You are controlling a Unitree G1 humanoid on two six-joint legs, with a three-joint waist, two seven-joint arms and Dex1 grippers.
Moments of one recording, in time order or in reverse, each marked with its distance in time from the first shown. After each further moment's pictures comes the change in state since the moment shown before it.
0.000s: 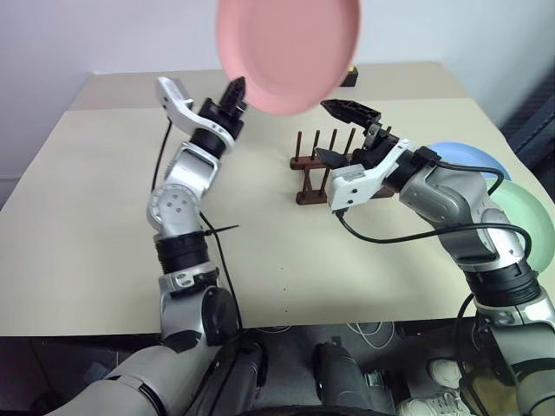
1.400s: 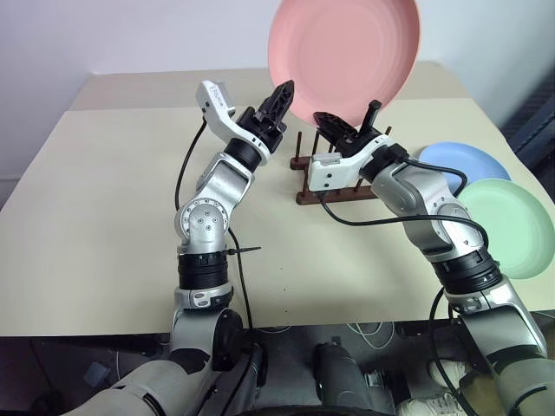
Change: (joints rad) left arm 0.083 -0.011 -0.214 -0.092 -0.094 -0.030 0.018; right arm -0.057 0.112 0.081 0.148 -0.165 0.145 -0.129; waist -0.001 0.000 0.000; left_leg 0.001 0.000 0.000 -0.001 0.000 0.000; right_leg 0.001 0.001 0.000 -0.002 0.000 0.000
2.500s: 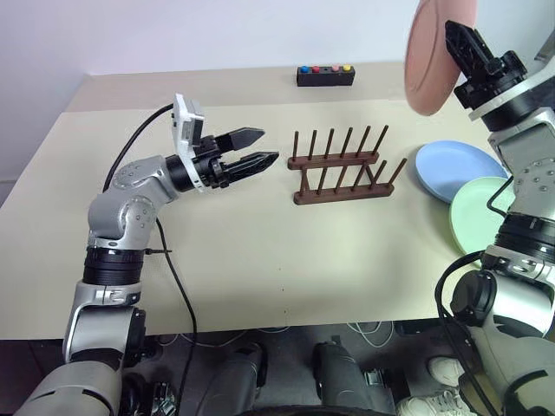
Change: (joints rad) left arm 0.068 0.640 -0.205 0.101 0.190 -0.019 -0.889; right arm -0.183 0.020 -0.817 0.252 1.746 0.890 0.294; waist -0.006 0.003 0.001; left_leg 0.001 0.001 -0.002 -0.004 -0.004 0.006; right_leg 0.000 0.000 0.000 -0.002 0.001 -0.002
